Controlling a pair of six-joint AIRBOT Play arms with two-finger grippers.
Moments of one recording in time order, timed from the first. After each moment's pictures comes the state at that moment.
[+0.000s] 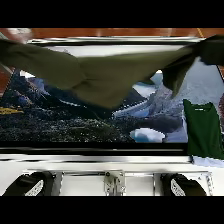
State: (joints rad) left arm -0.16 -0.79 1.62 1.22 -1.11 -1.66; right arm -0.08 -0.89 1.60 -1.06 1.15 1.32
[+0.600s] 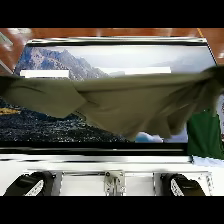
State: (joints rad) left arm -0.16 -0.75 1.54 1.32 -1.39 -1.68; right arm -0.09 -0.76 1.58 -1.22 1.43 1.45
